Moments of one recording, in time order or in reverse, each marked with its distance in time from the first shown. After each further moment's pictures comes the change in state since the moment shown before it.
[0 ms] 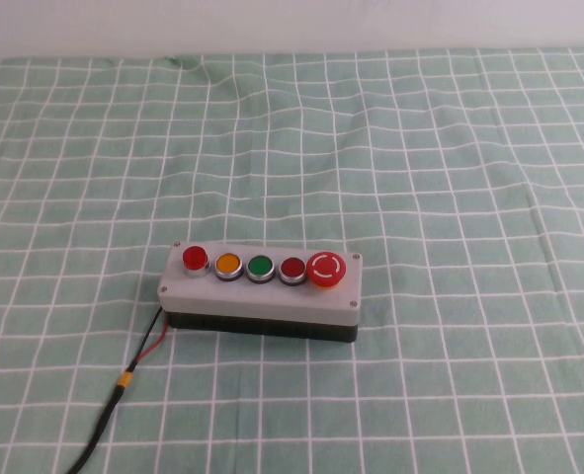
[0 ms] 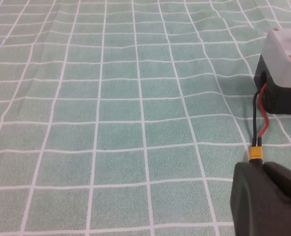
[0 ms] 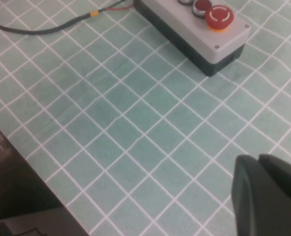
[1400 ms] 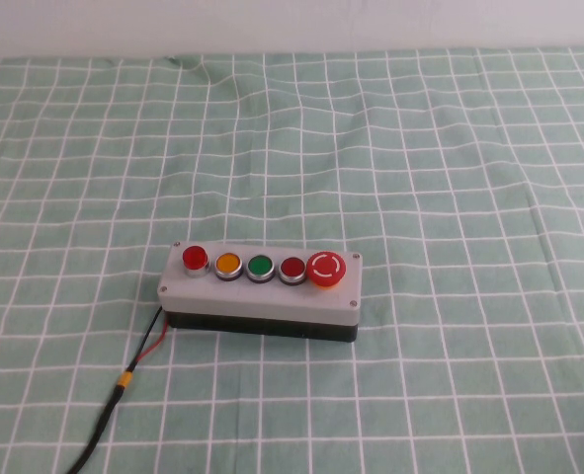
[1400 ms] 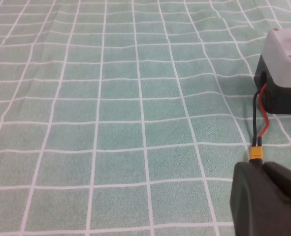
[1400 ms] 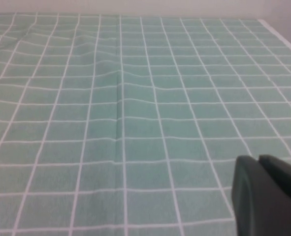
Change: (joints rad) right arm -0.855 -0.580 0.966 0.000 -0.840 -0.049; left arm 0.000 0.000 0.000 0.000 0.000 0.000
